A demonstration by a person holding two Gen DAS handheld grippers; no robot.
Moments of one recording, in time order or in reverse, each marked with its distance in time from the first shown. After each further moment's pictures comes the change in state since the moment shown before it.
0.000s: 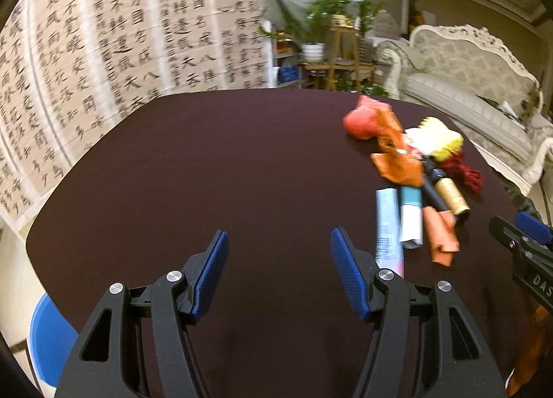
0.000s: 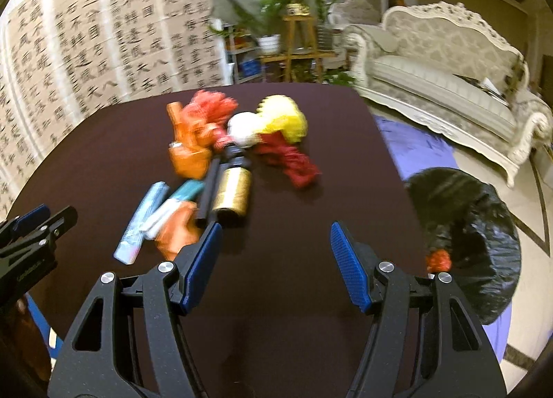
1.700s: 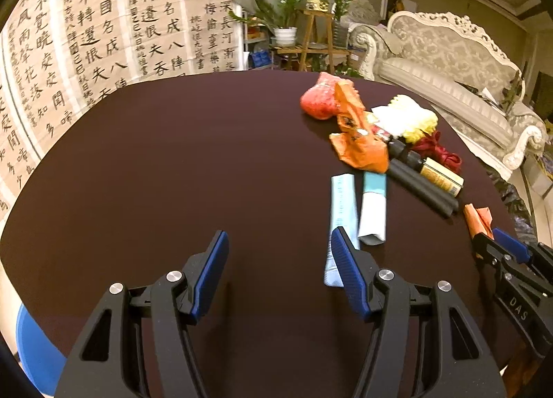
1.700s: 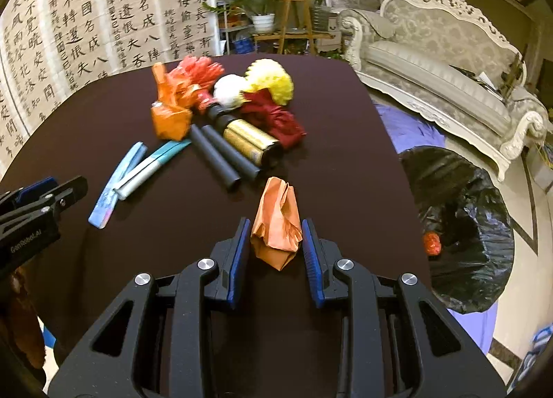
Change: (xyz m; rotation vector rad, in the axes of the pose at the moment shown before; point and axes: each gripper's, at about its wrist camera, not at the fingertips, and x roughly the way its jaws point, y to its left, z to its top) left arm 0.022 -0.041 0.000 0.051 0.067 -0.115; right arm 0.013 -0.023 -0.019 0.007 0.079 -0.071
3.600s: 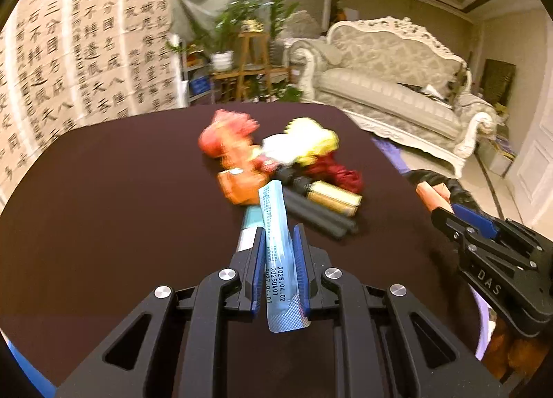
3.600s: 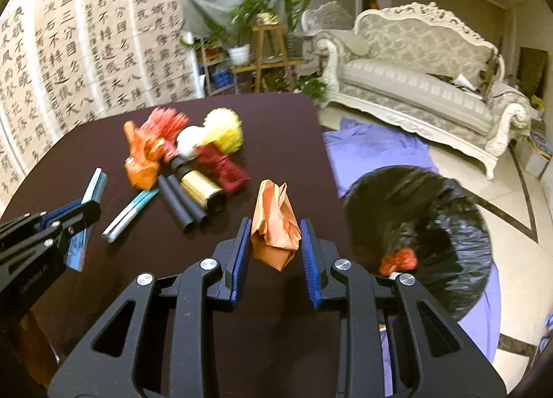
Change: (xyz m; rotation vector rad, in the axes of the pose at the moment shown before) left arm -0.023 -0.075 0.017 0.128 -0.096 -0.214; right arm -0.040 -0.056 0.011 0.087 -0.139 -0.056
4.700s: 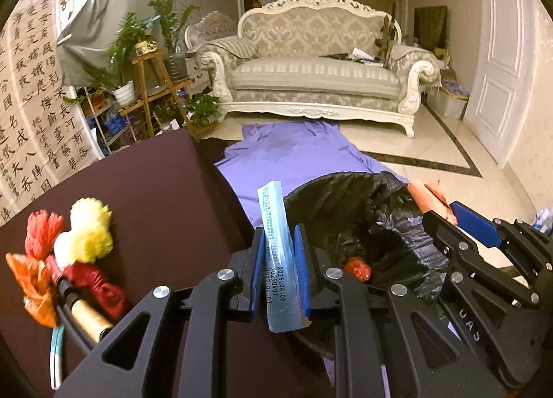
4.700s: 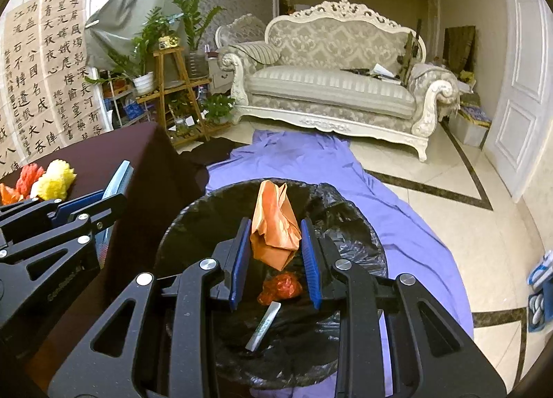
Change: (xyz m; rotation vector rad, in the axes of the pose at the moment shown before) left arm 0.103 -0.196 0.050 0.284 0.029 -0.143; right arm 0.039 -0.175 -0.003 0.176 -0.050 -0.251
